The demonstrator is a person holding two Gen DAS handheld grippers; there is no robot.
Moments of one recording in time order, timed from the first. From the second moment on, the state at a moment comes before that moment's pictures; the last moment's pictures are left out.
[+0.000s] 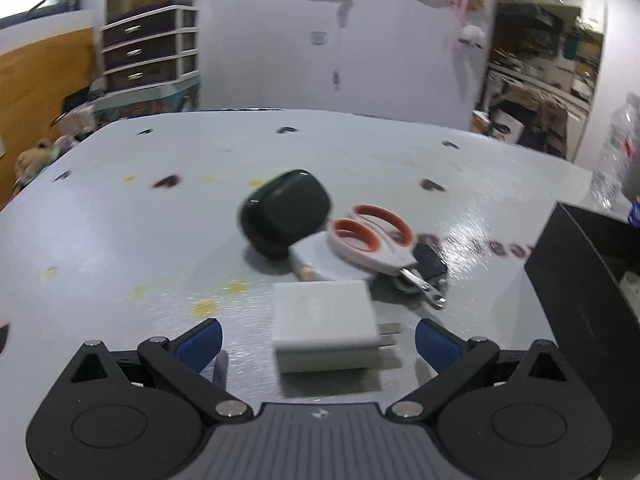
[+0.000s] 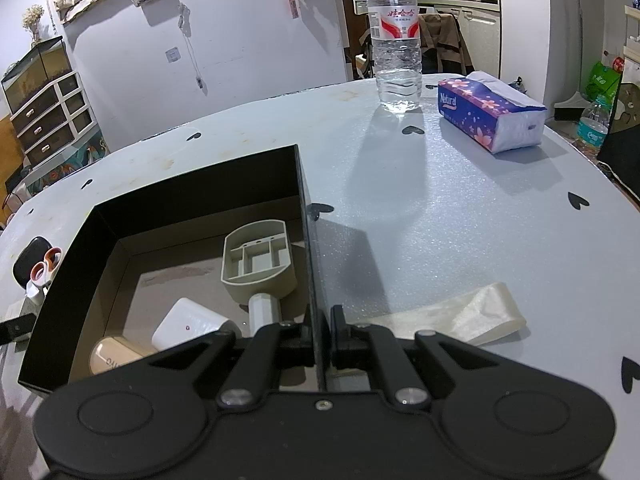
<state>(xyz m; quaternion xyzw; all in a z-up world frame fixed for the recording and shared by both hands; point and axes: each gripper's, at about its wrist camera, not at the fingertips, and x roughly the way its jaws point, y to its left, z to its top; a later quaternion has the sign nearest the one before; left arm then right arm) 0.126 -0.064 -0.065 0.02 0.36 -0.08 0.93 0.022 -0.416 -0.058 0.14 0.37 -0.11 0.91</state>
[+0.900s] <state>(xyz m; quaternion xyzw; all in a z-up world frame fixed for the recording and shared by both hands) 0.105 -0.090 -0.003 0.00 0.26 -0.14 0.95 0.023 -0.415 -0.059 0.14 0.37 -0.11 0.91</state>
